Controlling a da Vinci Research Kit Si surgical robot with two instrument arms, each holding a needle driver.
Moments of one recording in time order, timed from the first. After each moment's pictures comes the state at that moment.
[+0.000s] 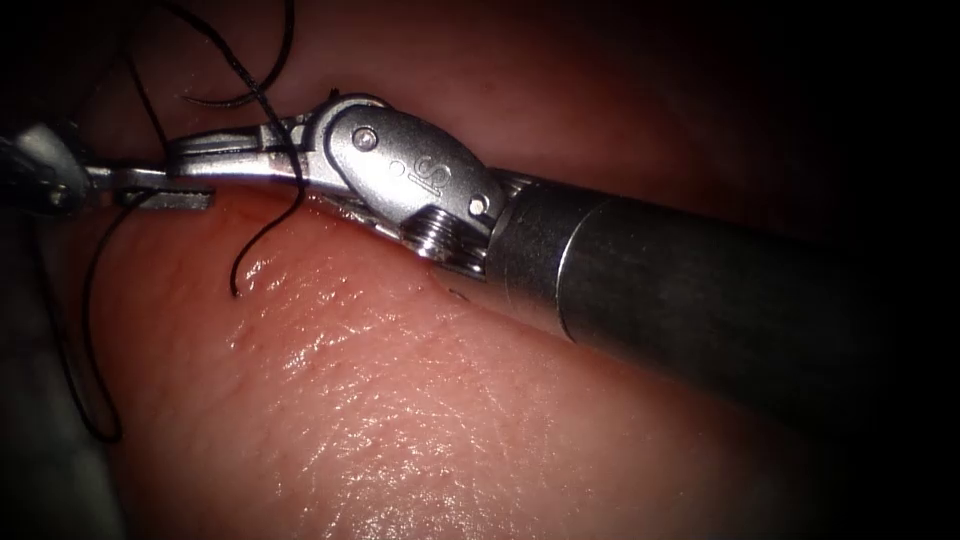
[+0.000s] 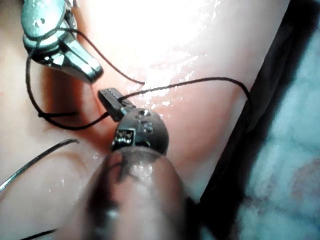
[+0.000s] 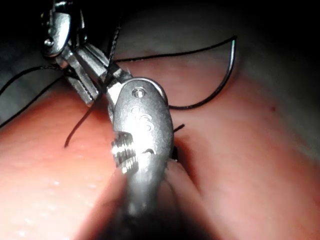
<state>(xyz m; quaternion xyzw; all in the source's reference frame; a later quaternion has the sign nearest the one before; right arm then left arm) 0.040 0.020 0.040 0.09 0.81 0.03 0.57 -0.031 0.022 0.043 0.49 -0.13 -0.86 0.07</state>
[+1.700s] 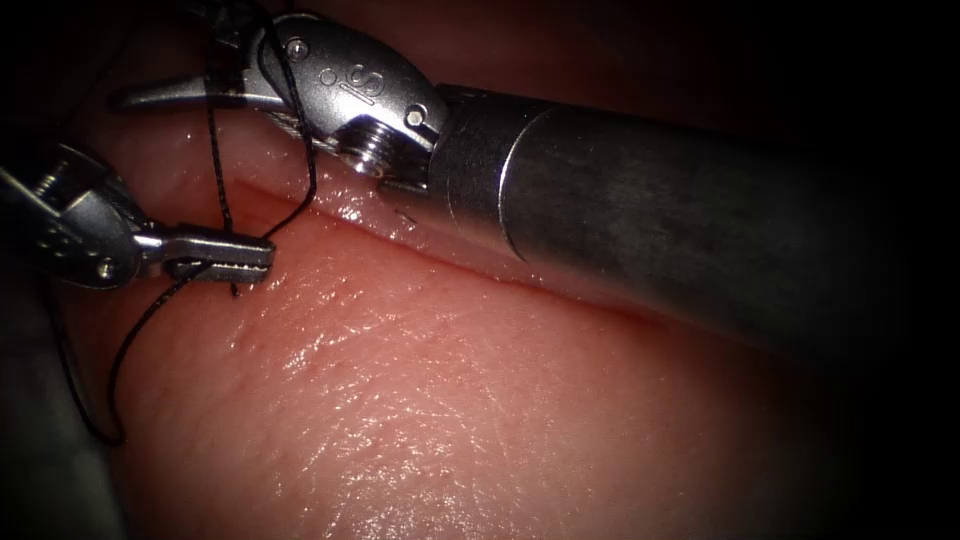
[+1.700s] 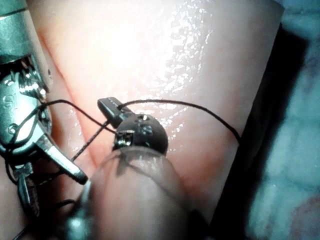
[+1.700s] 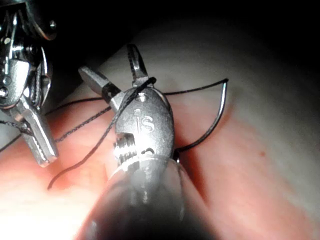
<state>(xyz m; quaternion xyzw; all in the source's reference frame) 0.044 0.023 0.039 -0.02 0.75 0.13 0.64 -0.034 0.019 0.038 0.47 -0.15 -0.86 0.11</state>
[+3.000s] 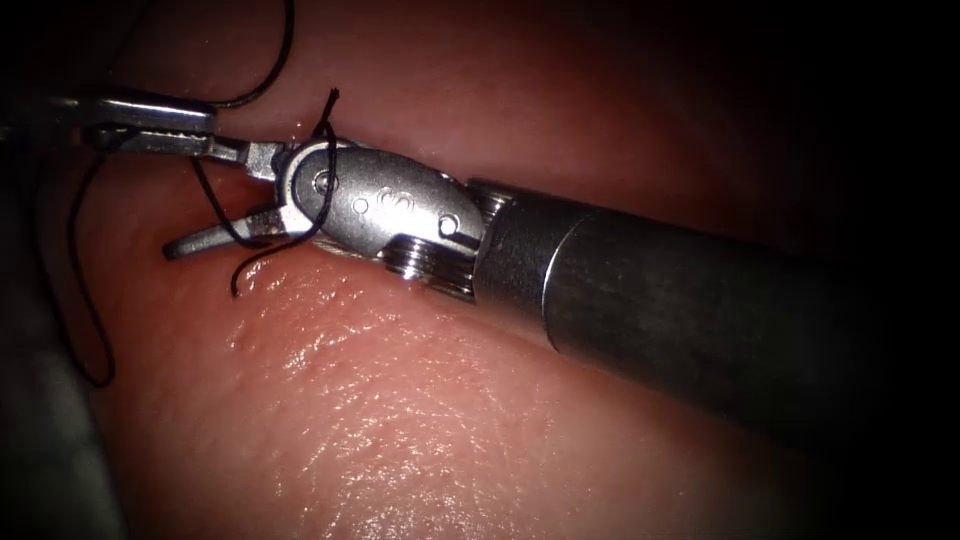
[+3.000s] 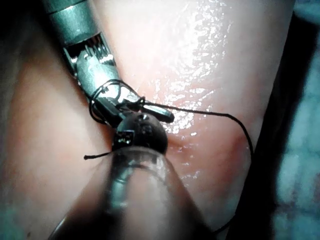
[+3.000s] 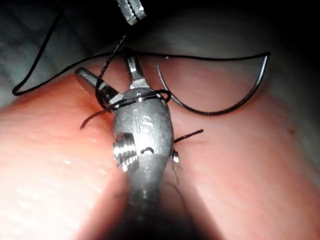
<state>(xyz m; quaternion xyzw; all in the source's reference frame) 0.042 0.016 0.042 0.08 0.73 0.04 0.68 -0.032 0.027 0.032 0.51 -0.16 -0.83 0.12</state>
